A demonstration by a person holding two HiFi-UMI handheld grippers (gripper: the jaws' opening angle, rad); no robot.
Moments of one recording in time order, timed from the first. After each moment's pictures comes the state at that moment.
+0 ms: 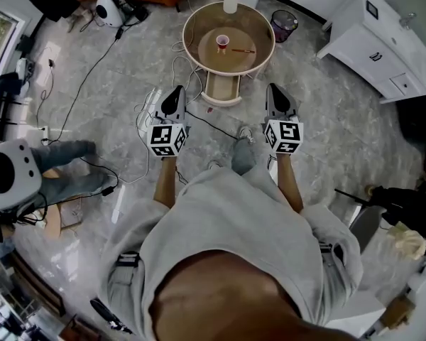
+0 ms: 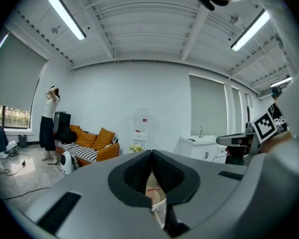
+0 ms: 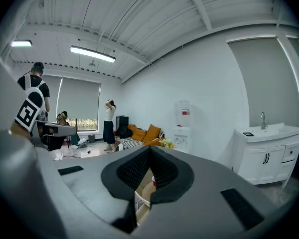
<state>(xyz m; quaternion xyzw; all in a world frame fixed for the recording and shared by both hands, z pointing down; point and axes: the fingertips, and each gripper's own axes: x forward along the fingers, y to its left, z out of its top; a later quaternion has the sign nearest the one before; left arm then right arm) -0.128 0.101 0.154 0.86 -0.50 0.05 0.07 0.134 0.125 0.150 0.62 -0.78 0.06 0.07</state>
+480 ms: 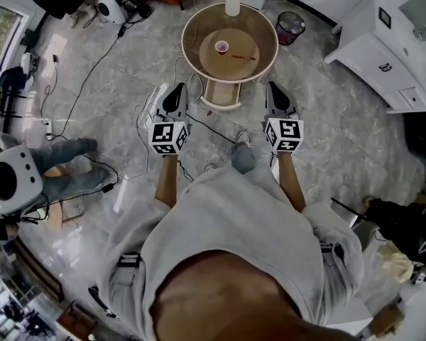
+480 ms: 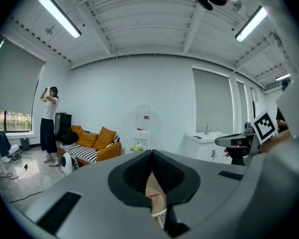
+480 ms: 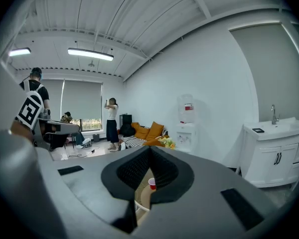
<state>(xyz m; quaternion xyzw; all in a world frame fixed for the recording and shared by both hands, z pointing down) -0.062 0.014 0.151 0.85 -0.52 0.07 0.07 0.191 0.025 0.162 0.59 -0.80 0.08 0.08</state>
